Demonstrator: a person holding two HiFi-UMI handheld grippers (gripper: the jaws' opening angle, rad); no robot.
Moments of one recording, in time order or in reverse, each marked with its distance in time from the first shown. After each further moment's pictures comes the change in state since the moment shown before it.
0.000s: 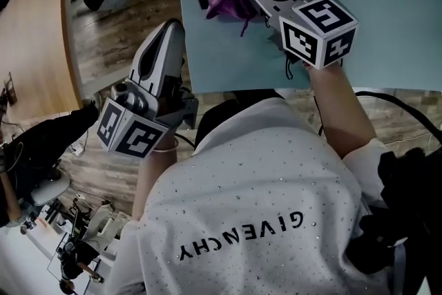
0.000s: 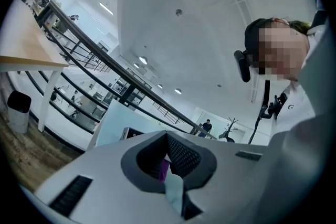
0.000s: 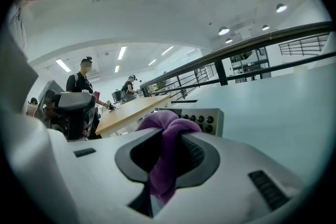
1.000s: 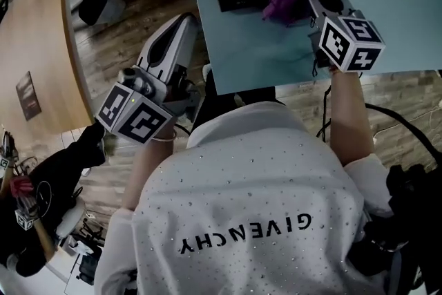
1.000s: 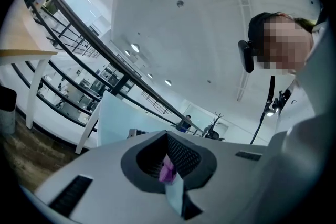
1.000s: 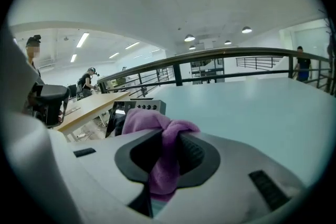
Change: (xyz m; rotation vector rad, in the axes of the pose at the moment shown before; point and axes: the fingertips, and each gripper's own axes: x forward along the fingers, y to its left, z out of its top) left arm 0.001 0.046 0.013 -0.032 0.133 -0.156; right arm -0.056 -0.070 -0.027 0.080 0.023 -0.497
